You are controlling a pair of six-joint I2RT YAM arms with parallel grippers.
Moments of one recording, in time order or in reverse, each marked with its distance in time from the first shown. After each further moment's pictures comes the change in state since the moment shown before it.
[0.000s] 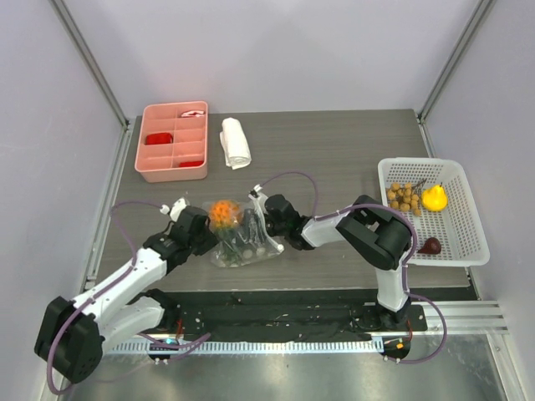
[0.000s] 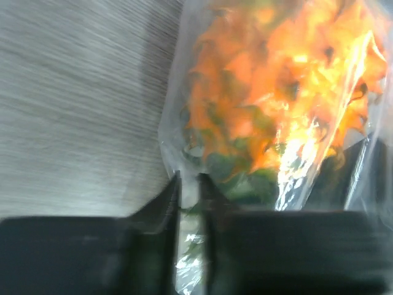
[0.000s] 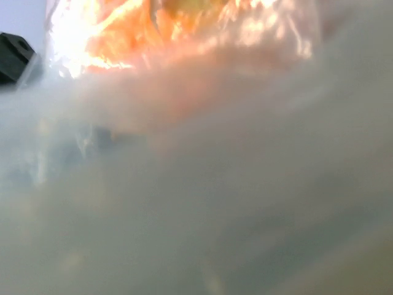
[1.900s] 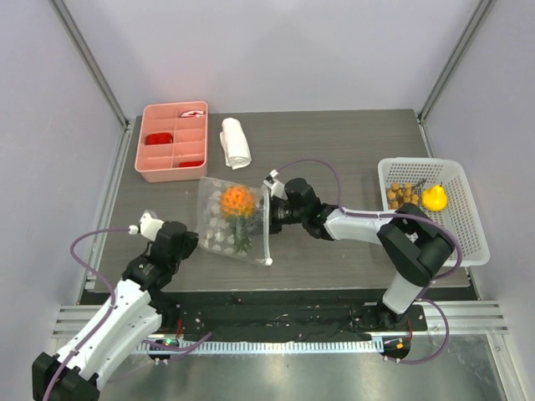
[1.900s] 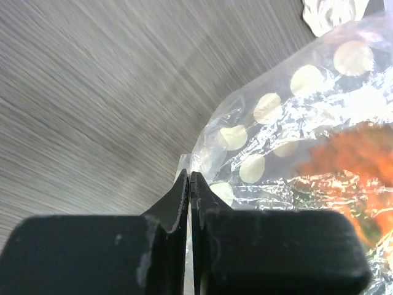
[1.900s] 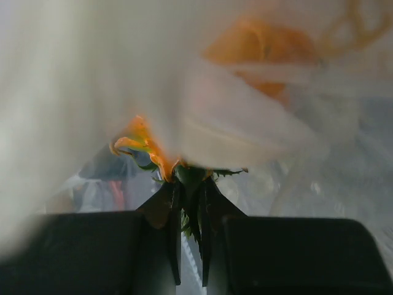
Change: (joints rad) left arm 0.079 -0.401 -0.136 -0.062 -0.213 -0.187; right arm -0.114 -0.250 -0.039 -0.214 -0.118 -0.018
